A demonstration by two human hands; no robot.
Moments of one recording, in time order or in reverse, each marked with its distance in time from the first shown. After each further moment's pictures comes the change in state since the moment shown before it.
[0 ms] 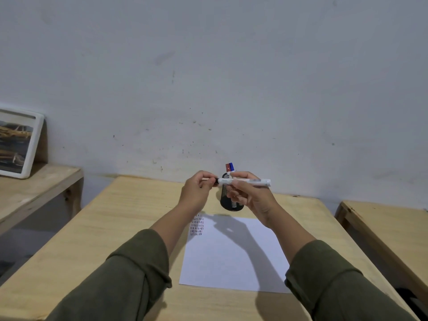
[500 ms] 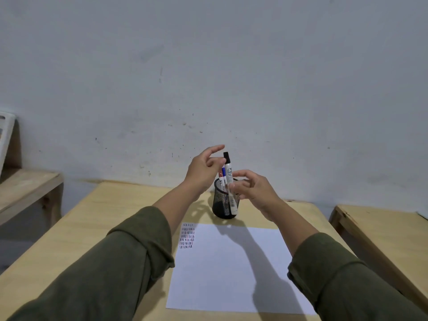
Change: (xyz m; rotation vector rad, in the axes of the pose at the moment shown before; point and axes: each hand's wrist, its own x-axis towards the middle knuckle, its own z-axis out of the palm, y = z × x) left_hand 0.060 0.037 0.024 -0.110 -0.116 0.097; right_hand 0.037 -0.012 -0.028 -0.397 0.060 0.000
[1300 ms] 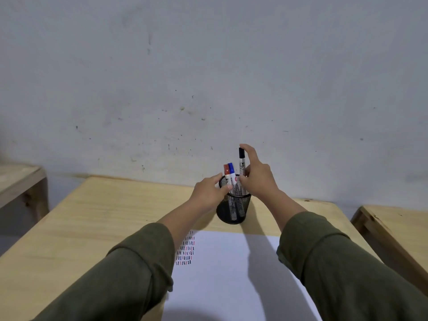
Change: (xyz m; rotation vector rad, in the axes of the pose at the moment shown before) left_hand 0.034 -0.076 0.018 0.558 -0.153 -0.229; right_hand 0.104 0.049 -0.005 -0.699 0.204 -0.089
